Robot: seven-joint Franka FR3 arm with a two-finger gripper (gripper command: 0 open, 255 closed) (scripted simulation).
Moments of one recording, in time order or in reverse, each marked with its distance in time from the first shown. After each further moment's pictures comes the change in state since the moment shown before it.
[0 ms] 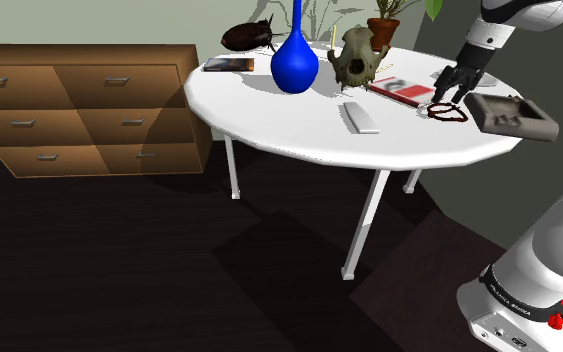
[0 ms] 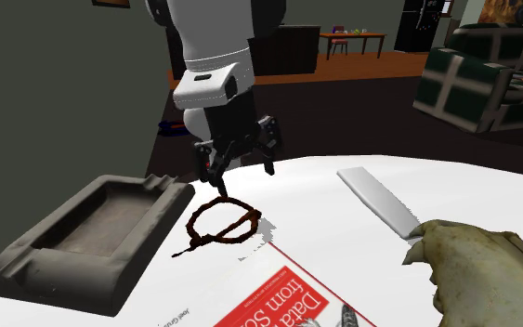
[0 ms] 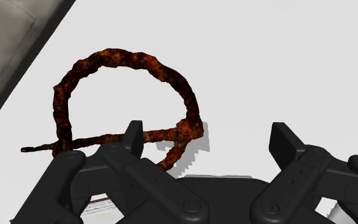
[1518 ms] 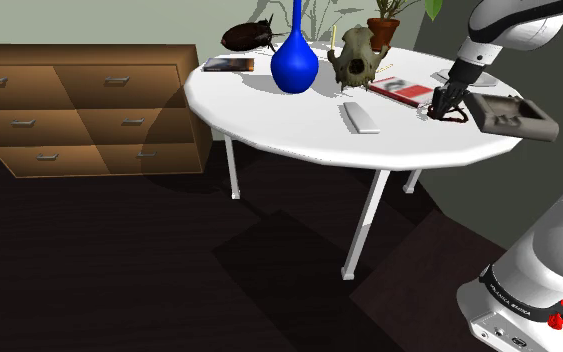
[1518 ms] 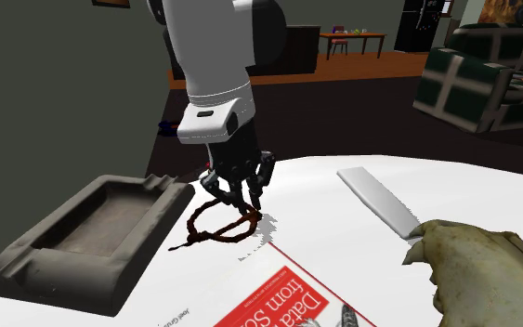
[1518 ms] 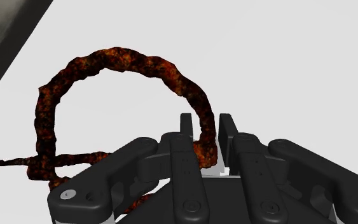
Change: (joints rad) arm 0.006 0.047 -0.028 -0.064 0.021 0.103 -0.027
